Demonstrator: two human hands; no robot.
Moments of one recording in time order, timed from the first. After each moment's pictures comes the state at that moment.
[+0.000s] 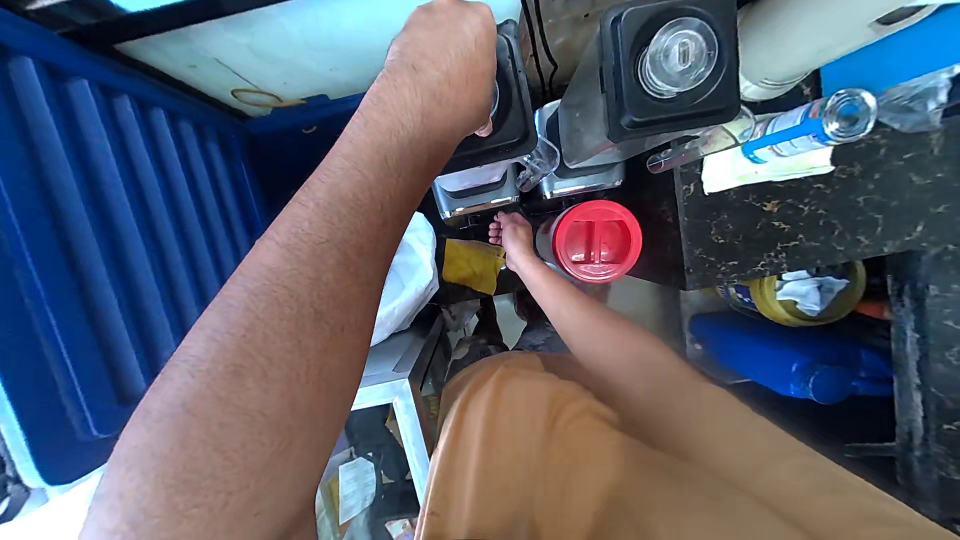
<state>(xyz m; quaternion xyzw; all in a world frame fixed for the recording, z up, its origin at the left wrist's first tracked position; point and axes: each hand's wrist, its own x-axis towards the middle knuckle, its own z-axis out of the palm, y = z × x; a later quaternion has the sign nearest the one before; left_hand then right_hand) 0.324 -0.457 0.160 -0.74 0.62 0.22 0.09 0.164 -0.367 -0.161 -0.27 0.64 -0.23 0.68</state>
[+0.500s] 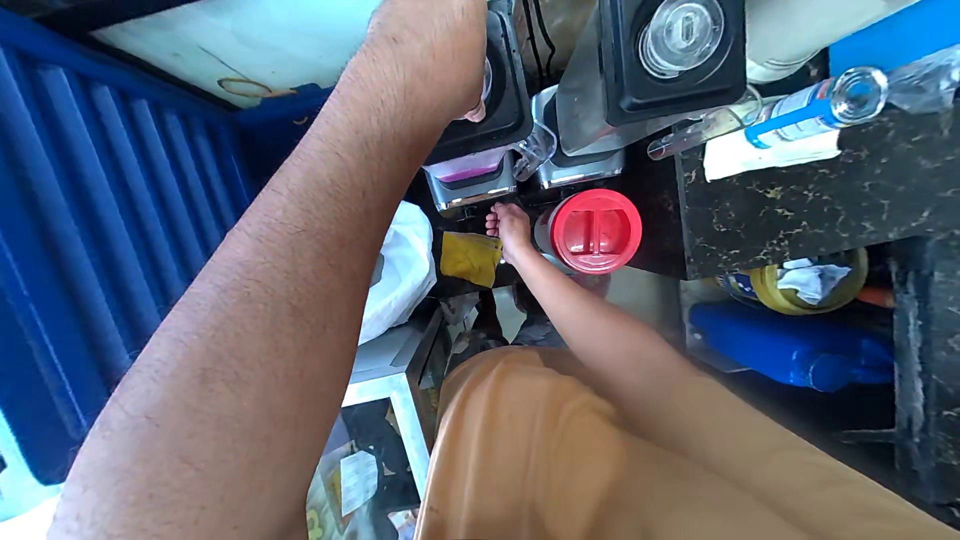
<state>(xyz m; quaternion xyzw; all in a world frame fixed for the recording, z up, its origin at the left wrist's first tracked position) 0.323 -0.453 0.158 -0.75 0.62 0.21 0.07 0.163 -0.365 -0.162 -0.29 0.64 -0.23 0.68</state>
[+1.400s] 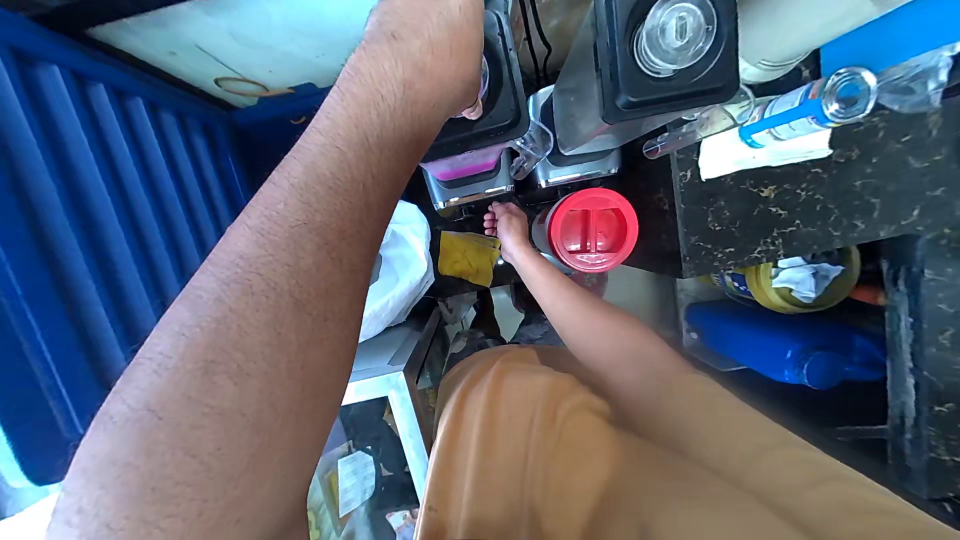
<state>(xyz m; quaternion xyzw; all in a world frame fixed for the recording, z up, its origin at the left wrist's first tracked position) 0.322 -0.454 0.156 -0.75 0.61 0.22 0.08 0.163 -0.366 -0.160 -0.28 0.64 -0.23 0.68</state>
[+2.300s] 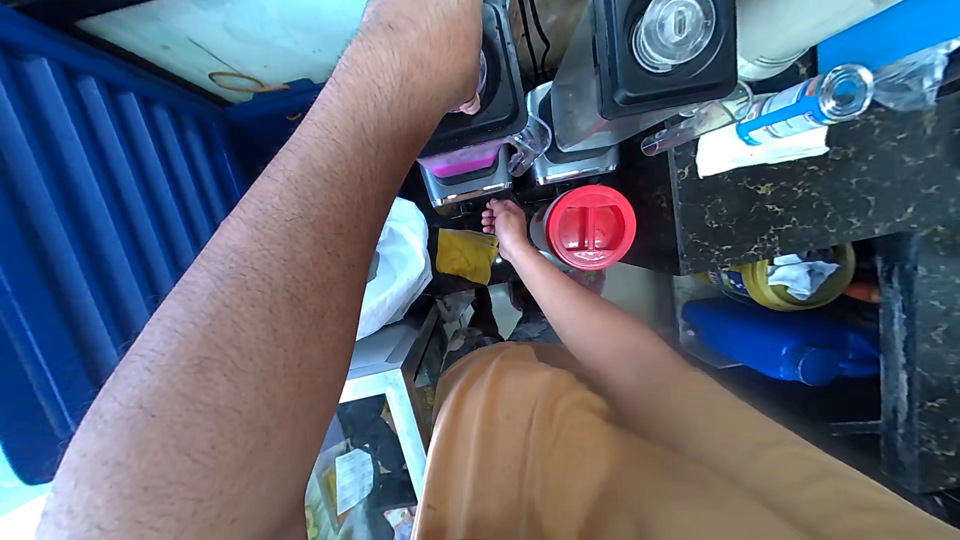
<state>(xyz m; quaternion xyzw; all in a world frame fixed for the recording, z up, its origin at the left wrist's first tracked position) 0.322 -0.453 0.153 -0.75 0.62 0.21 0.07 0.162 -0.366 -0.161 -0.28 0.64 -0.23 0.68</state>
